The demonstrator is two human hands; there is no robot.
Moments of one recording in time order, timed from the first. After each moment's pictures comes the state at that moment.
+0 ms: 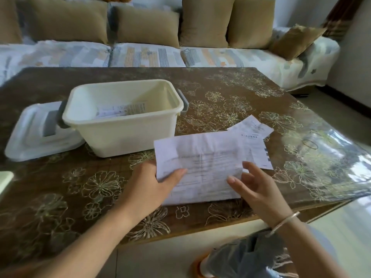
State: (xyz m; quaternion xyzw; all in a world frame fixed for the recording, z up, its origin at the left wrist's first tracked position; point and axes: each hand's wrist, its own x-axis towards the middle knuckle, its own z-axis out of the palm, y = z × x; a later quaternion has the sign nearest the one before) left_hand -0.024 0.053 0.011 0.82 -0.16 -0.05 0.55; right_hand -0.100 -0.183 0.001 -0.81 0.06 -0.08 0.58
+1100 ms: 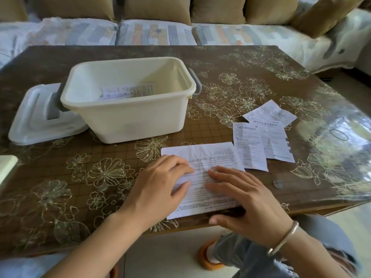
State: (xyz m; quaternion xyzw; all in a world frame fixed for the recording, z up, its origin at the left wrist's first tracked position) left_hand -0.016 0.060 -0.029 0.89 -0.36 0.08 0.26; right_hand -0.094 -0.166 -0.035 -0.95 -0.19 -0.12 0.19
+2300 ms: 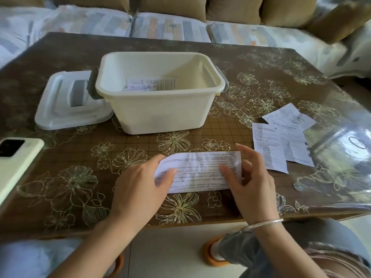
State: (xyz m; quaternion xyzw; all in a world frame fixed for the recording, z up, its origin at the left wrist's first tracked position) left_hand -0.031 0.115 -0.024 0.93 -0.14 0.11 0.34; right_hand -0.072 -0.101 -0.029 -0.88 0.09 -0.21 0.41
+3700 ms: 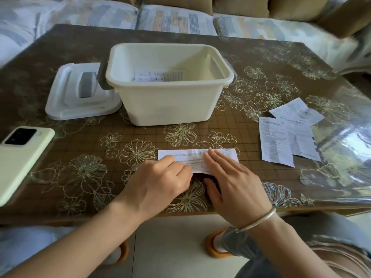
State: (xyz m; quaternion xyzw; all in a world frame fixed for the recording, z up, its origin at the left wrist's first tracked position) left_hand -0.029 0.116 -0.028 0.86 -0.42 0.28 0.06; right_hand -0.075 -0.076 -0.032 -0.98 -0.12 -0.15 0.08
